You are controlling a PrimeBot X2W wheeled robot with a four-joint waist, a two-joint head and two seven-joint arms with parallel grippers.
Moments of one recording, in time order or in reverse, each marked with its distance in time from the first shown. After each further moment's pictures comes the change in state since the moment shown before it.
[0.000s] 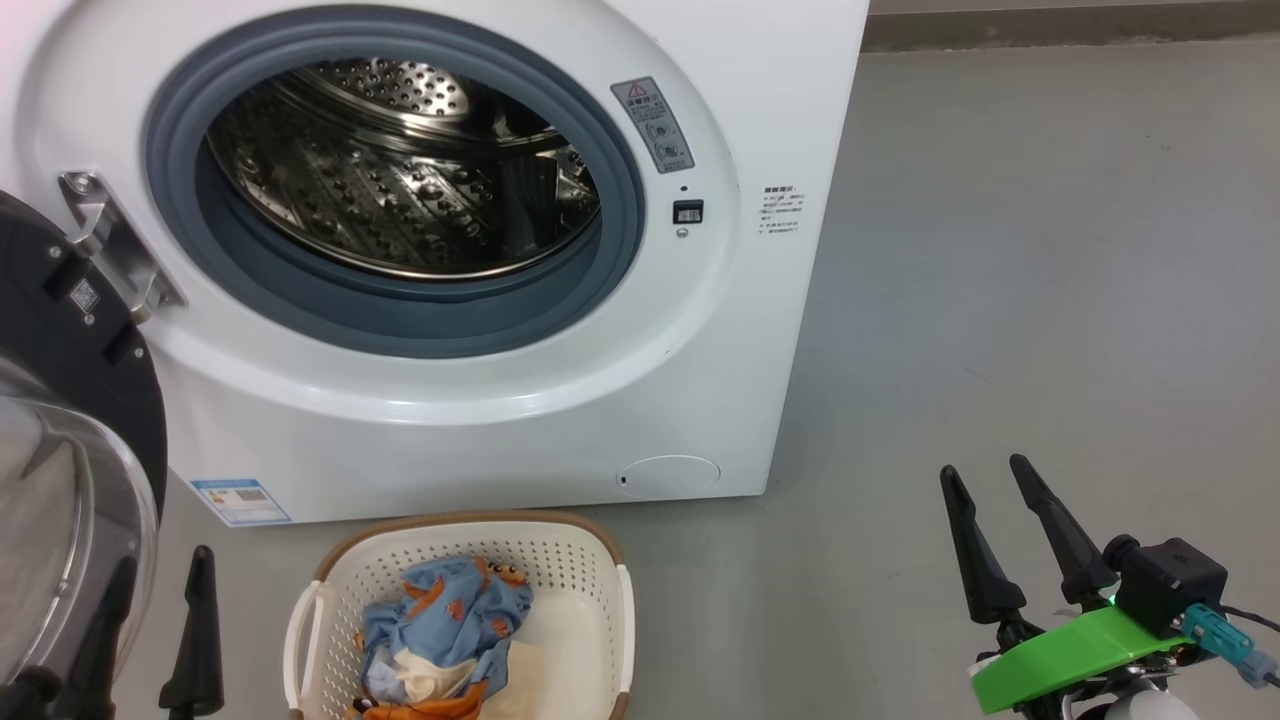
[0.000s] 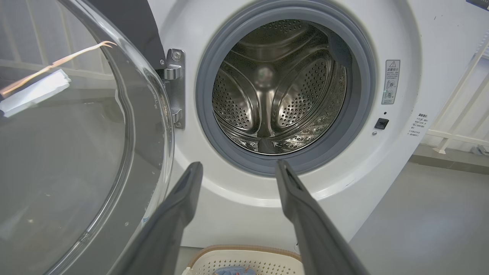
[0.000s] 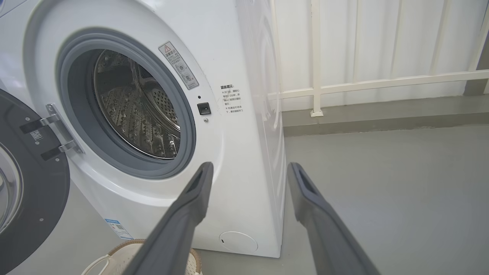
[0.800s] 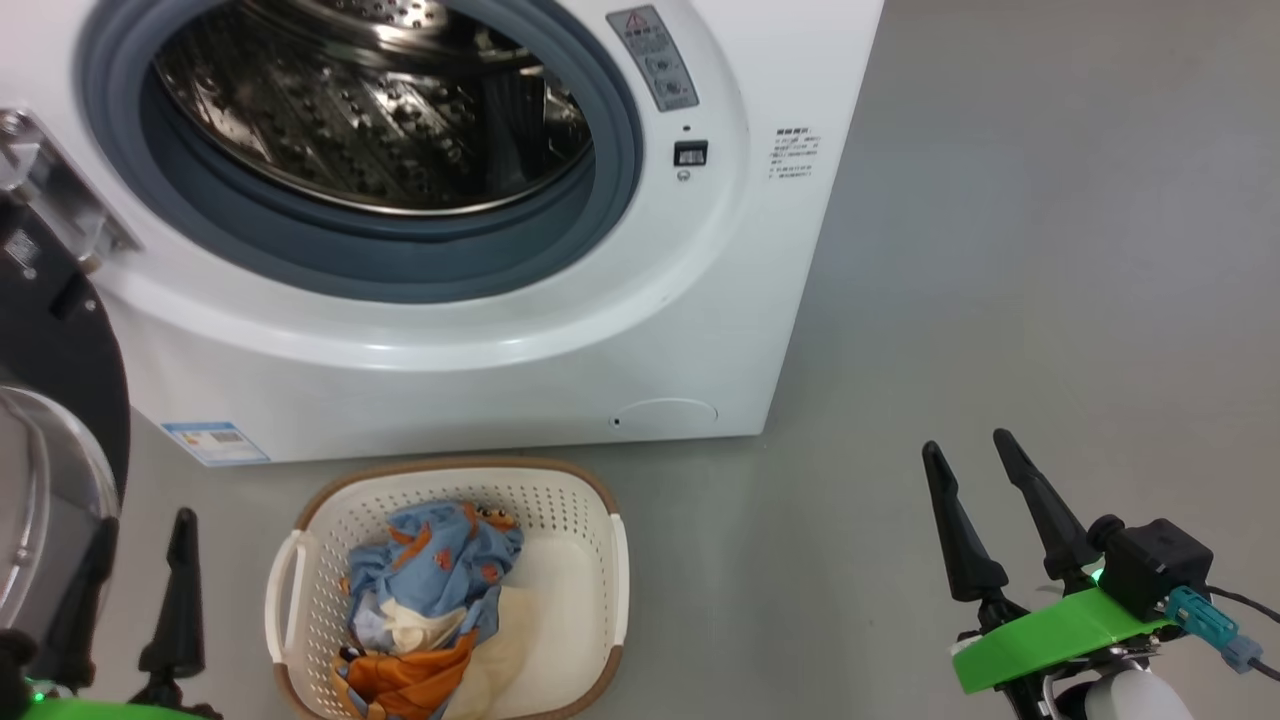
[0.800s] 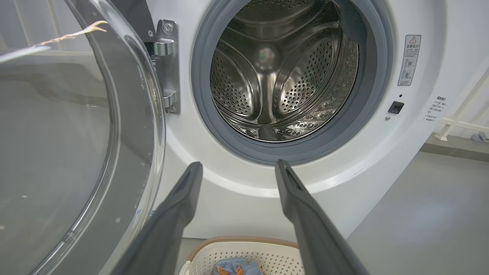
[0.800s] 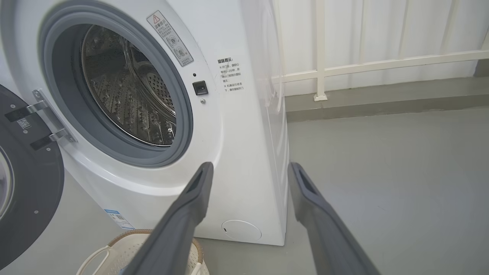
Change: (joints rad) left arm -0.050 0.030 -0.006 0.008 -0.016 -0.014 0.000; right arm -0.025 0.031 0.002 -0.018 -0.022 0.000 0.000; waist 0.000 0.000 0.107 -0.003
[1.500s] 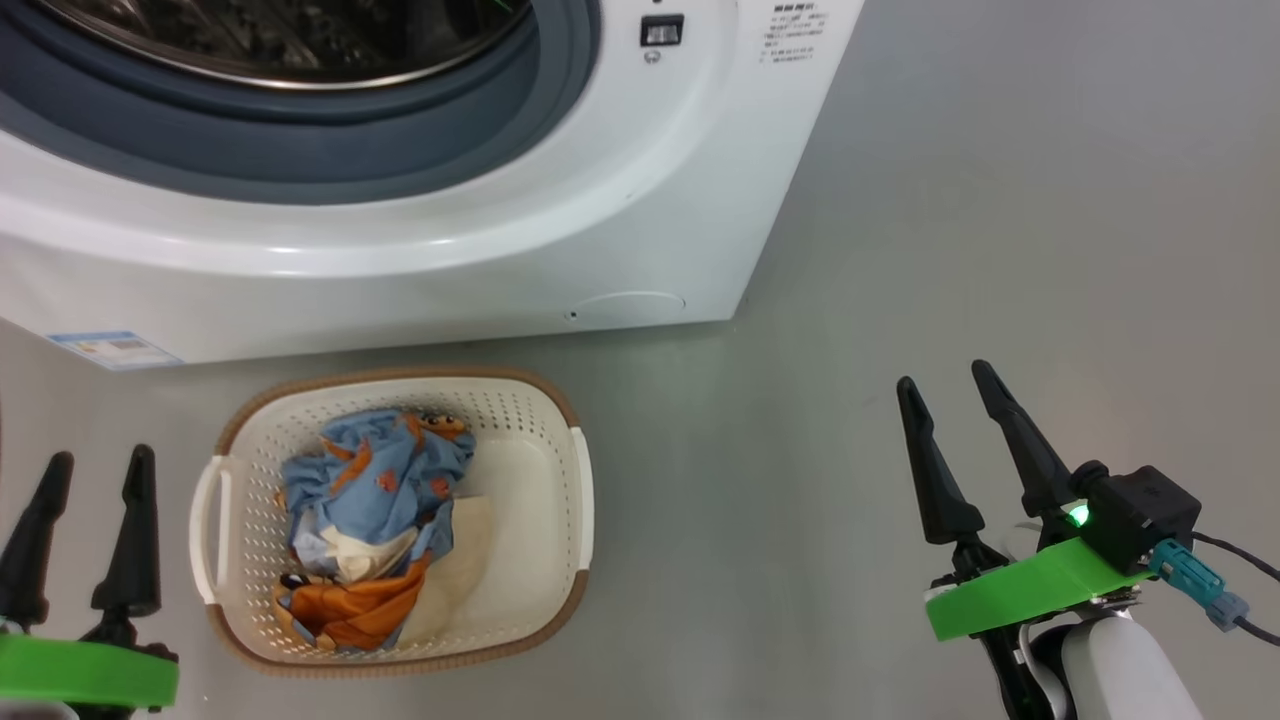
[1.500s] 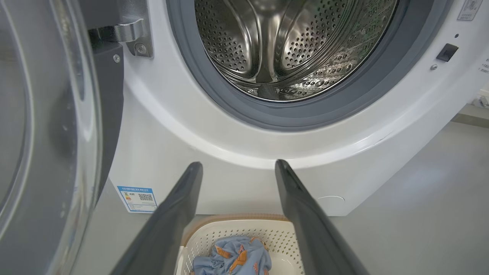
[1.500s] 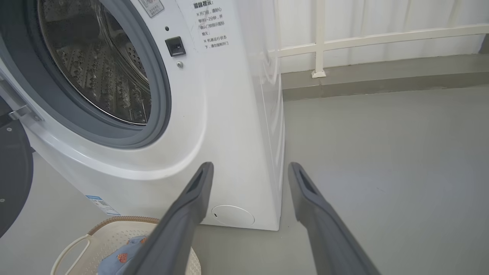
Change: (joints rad) left arm -0.110 0.103 -0.050 0.042 -0.077 -0.002 0.000; right arm -0.083 0.037 0.010 -0.044 -0.053 0.000 0.000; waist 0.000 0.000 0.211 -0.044
